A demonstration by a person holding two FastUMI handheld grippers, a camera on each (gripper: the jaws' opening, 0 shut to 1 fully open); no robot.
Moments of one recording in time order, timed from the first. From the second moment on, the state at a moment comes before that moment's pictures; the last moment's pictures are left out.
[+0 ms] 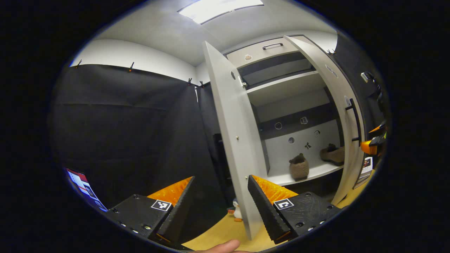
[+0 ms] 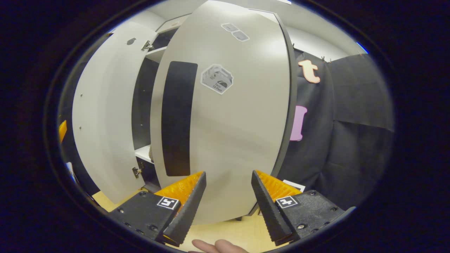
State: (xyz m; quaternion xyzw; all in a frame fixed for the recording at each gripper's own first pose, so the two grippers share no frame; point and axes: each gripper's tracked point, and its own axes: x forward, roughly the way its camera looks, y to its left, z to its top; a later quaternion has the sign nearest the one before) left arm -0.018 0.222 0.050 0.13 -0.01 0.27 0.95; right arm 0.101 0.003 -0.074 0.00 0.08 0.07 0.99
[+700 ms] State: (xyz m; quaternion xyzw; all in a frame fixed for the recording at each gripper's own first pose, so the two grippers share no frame) left arm 0.040 0.275 0.000 0.20 0.07 0.24 0.95; right arm 0.072 -0.001 -0.106 -0.08 0.12 0.05 0.99
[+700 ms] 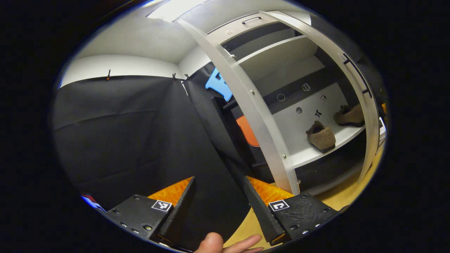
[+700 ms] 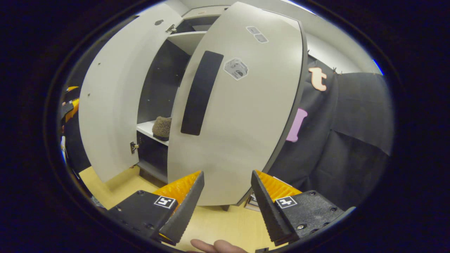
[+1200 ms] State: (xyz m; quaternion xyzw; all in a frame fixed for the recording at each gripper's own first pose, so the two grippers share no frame) left arm 0.045 0.244 0.008 0.12 0.08 0.17 0.98; right arm 0.073 -0.003 -0.108 -0.05 0.12 0.04 0.99
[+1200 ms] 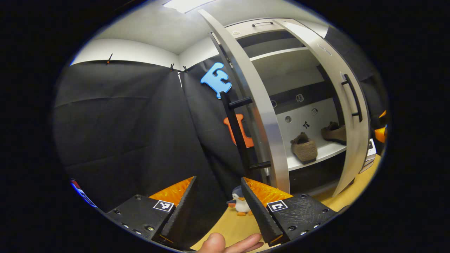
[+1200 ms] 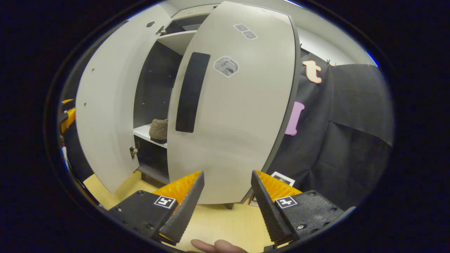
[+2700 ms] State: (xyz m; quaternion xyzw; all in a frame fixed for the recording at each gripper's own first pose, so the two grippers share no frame) left arm 0.062 0.036 0.009 0.00 0.11 -0.05 0.99; right arm 0.001 -0.024 -0.061 0.08 0.07 0.00 0.99
